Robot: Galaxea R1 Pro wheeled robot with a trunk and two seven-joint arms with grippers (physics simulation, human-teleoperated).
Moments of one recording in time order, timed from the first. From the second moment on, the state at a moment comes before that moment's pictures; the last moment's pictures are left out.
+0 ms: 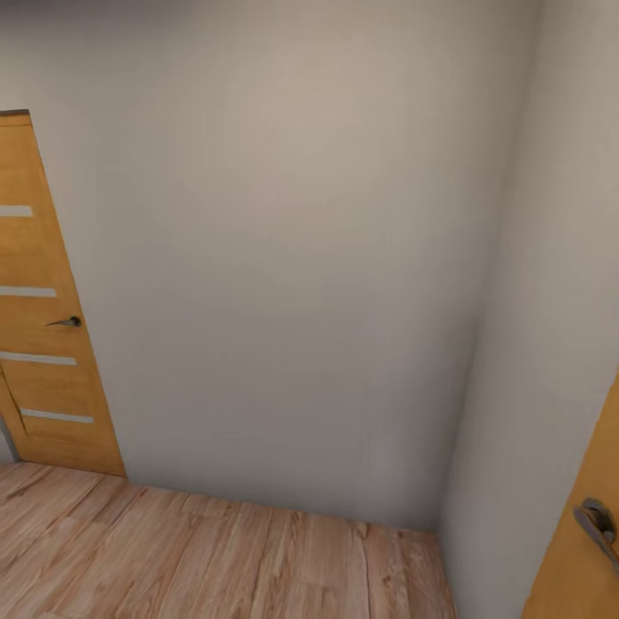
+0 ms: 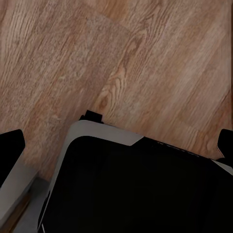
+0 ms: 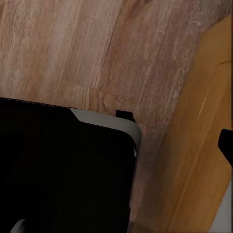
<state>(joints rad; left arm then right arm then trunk) -0.23 0.00 -0.10 0.00 0.46 -0.02 0.03 -0.16 -0.03 0.04 0.02 0.10 -0.12 0.07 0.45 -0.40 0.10</state>
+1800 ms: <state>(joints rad) -0.23 0.00 -0.10 0.00 0.46 -0.02 0.03 -0.16 -0.03 0.04 0.02 0.10 -0.12 0.07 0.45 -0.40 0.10</state>
